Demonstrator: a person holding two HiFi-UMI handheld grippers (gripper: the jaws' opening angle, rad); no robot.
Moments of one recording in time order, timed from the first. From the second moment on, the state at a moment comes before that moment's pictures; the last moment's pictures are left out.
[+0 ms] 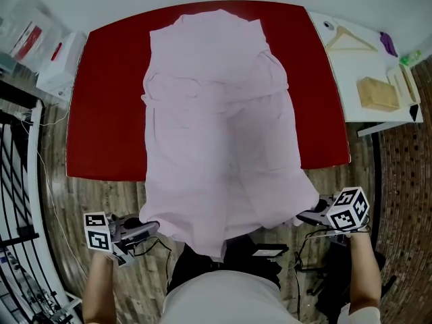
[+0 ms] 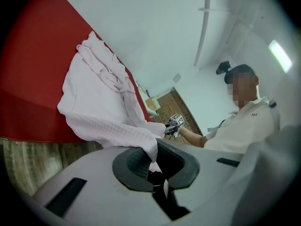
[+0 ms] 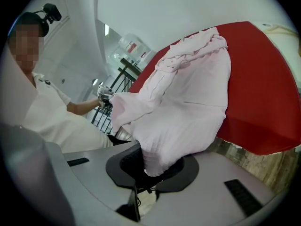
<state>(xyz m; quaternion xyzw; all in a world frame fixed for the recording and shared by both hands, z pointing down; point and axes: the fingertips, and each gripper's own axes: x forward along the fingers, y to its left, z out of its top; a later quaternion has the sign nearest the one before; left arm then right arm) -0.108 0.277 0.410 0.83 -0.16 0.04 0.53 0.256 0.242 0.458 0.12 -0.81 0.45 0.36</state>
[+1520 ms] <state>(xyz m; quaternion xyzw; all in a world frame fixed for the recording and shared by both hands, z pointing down) -0.165 0.054 0.238 0.91 -0.14 -0.08 0.37 0.171 0.001 0.257 0.16 -0.89 0.36 0.21</state>
